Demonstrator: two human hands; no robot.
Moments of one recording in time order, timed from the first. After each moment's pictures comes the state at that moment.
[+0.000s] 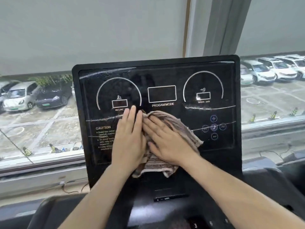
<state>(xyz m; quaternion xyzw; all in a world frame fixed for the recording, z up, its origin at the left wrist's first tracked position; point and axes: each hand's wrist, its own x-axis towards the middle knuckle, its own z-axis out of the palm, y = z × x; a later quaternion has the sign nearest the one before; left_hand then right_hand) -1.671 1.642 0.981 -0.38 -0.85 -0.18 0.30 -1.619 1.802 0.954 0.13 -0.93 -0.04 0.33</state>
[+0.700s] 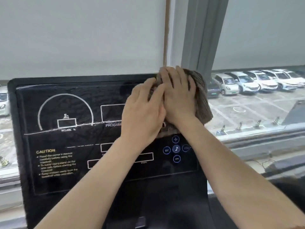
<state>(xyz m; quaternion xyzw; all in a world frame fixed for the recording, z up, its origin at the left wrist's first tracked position) -1.642 1.809 1.083 -0.41 -0.77 -0.26 0.41 -1.630 1.945 1.086 -0.14 -0.90 -0.03 0.41</state>
